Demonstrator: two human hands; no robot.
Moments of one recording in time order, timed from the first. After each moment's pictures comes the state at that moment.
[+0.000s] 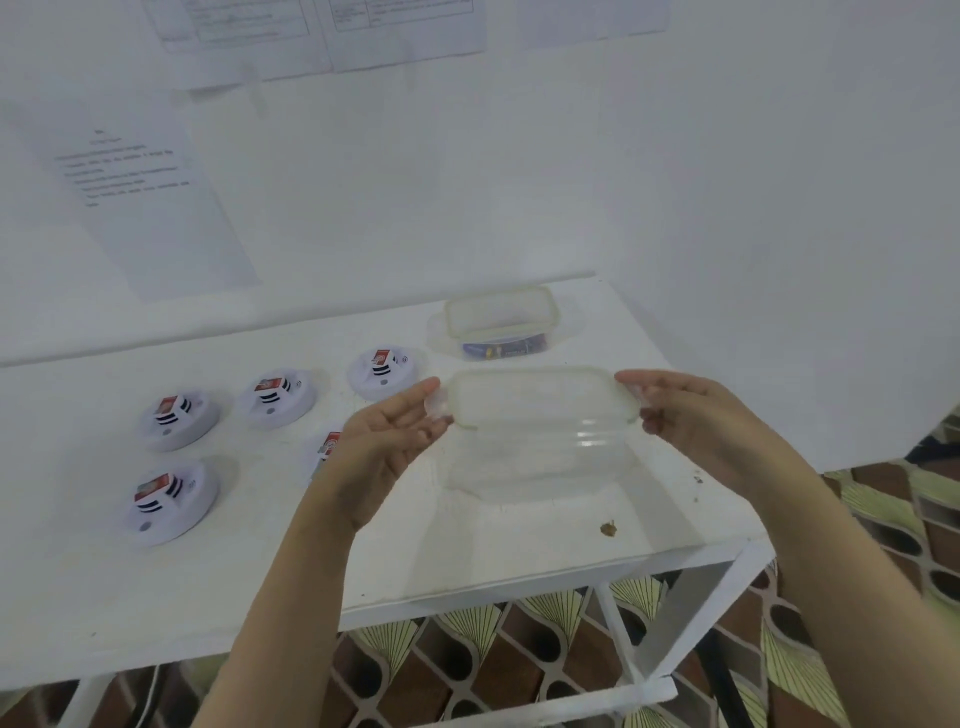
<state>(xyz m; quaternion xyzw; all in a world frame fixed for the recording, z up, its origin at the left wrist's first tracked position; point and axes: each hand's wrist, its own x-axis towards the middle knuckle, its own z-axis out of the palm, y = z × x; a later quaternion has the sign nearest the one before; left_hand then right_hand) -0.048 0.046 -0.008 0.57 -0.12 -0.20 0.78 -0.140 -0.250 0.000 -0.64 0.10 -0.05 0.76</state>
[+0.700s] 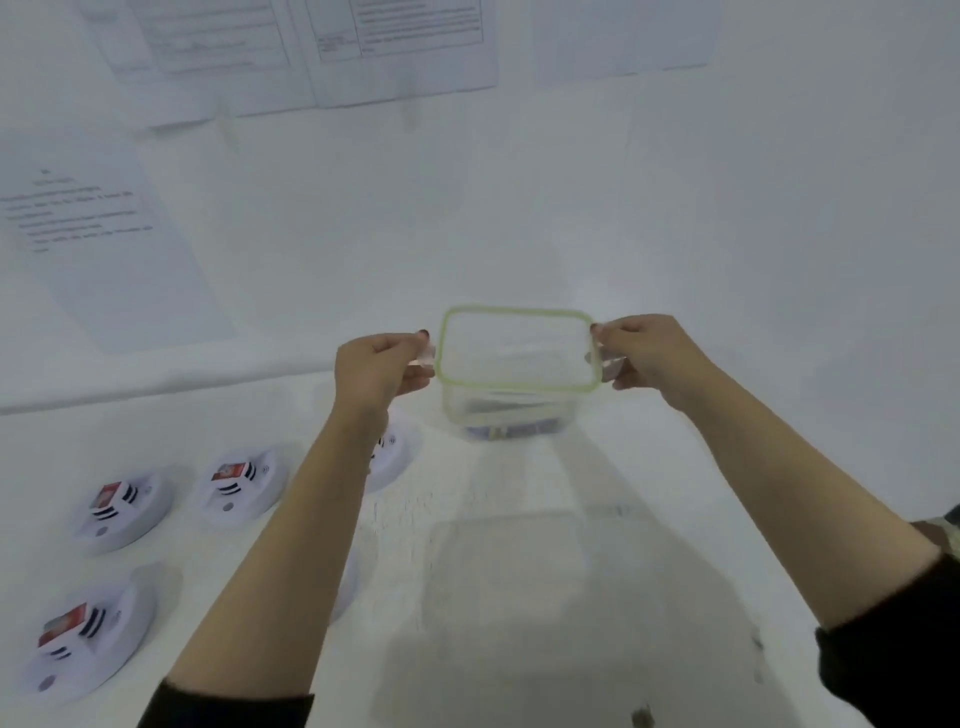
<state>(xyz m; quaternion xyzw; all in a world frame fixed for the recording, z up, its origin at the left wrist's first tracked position) 0.120 -0.029 0.050 0.72 0.00 0.01 0.70 0.061 -0.286 0.049 -0.76 0.17 -0.09 0.63</state>
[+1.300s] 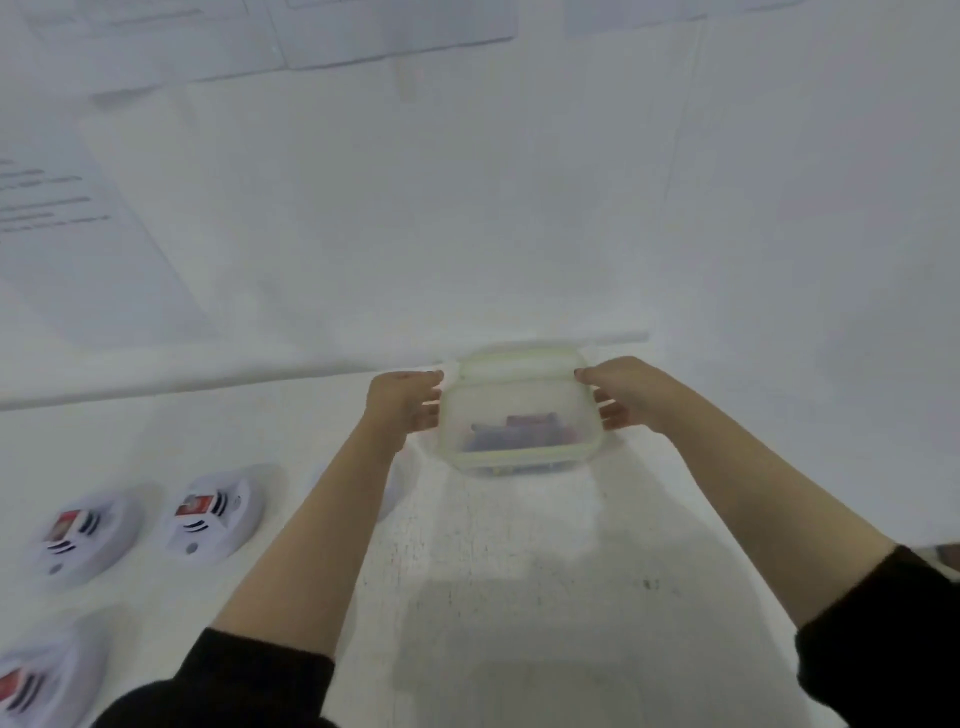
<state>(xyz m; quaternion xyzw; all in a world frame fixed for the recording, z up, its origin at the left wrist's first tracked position) 0.209 -0.058 -0.012 0.72 0.13 -0.11 0.67 0.158 -0.296 -0.008 -0.77 0.24 0.11 0.58</state>
